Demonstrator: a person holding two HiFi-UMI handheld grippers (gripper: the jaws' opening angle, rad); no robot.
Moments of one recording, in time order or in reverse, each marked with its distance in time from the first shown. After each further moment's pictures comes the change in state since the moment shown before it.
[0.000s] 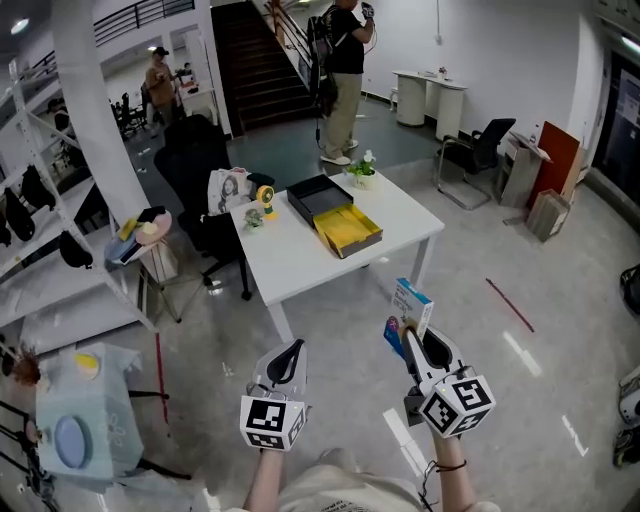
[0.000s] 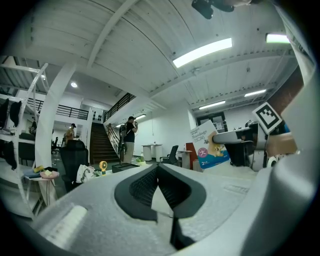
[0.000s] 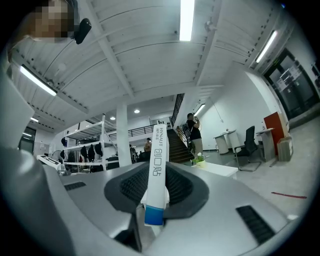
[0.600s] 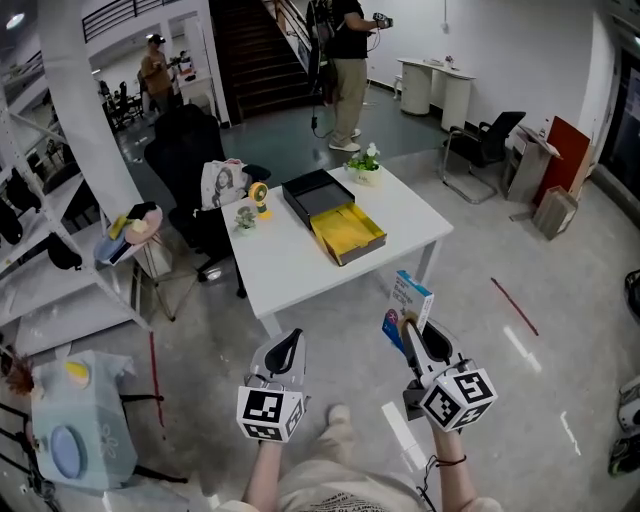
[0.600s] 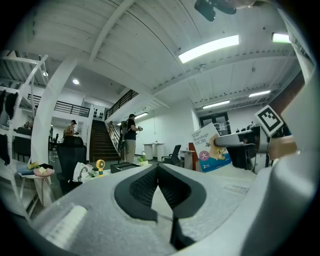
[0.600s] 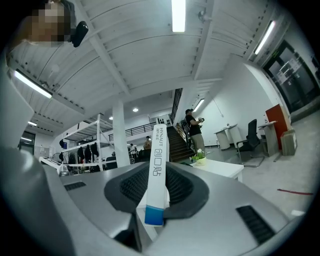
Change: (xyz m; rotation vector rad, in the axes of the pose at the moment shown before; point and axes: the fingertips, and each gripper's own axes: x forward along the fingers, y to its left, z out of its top) left arm 0.096 0.033 -0.013 -0.026 0.009 0.012; right arm 0.084 -0.058 -0.011 0.040 0.024 0.020
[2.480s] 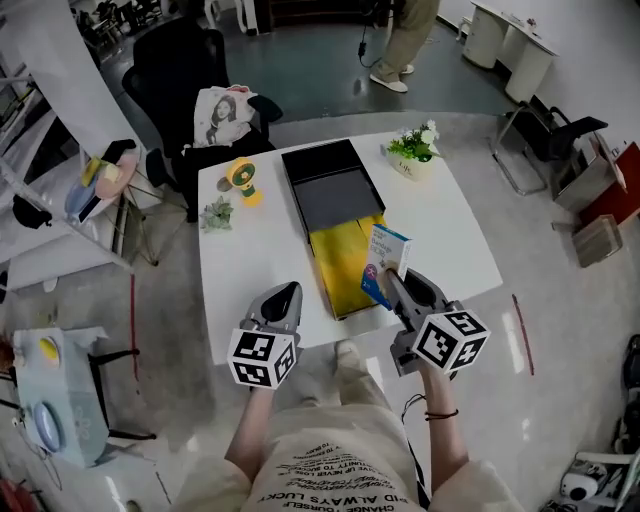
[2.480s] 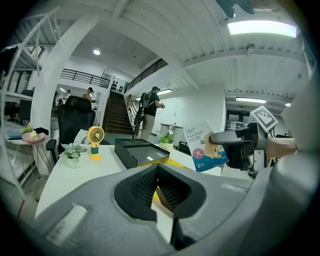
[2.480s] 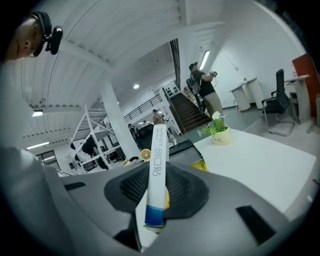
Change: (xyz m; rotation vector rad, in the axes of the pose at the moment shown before) left arm 0.330 0.164 -0.098 -0.255 0.244 0.146; right arm 0.385 -0.171 -0.057 0.181 0.376 0.224
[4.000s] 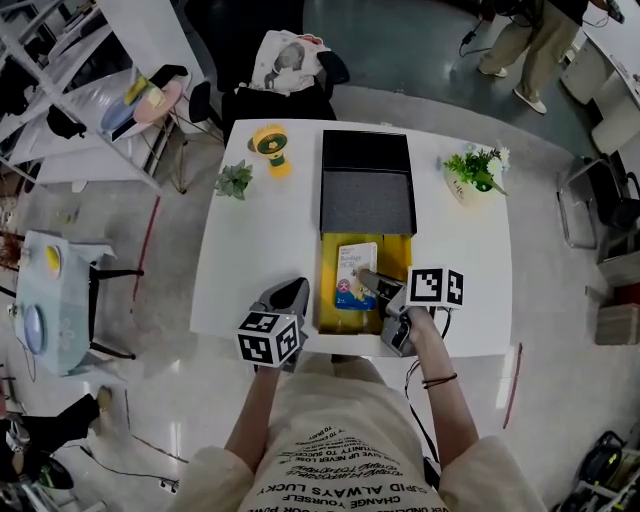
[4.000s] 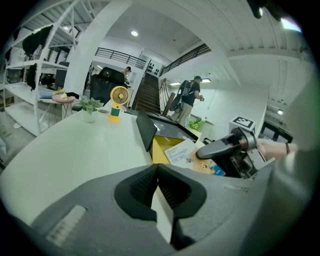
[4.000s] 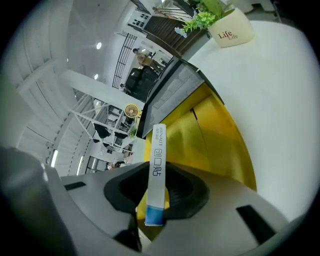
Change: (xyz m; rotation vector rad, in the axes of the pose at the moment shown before) left arm 0.069 0.031 -0.078 -0.336 0.177 0.273; right arm 0.135 -0.060 -0.105 0.445 0.771 0.258
